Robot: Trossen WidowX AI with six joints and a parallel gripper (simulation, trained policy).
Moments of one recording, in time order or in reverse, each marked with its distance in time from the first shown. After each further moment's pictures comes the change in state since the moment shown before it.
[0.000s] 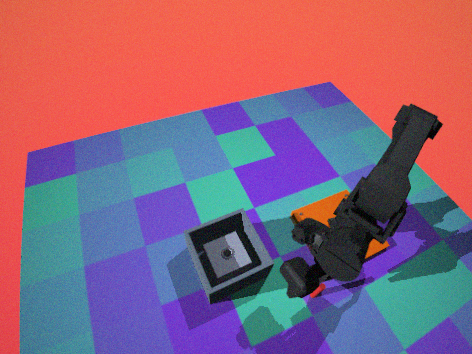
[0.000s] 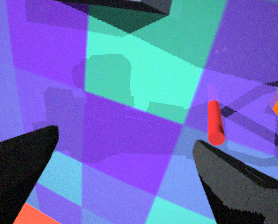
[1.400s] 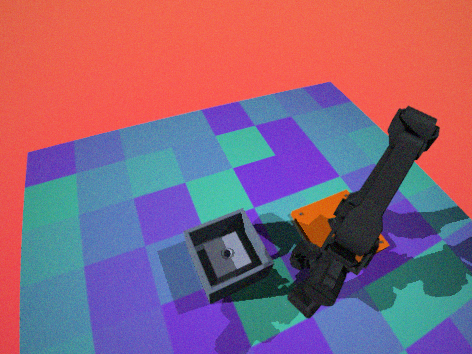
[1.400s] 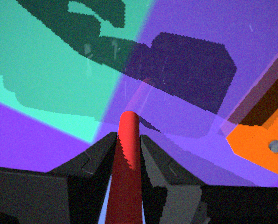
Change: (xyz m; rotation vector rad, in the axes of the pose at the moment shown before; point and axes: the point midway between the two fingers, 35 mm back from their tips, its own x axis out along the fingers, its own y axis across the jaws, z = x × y) arm 0.085 -0.084 -0.003 -0.208 0.077 -0.277
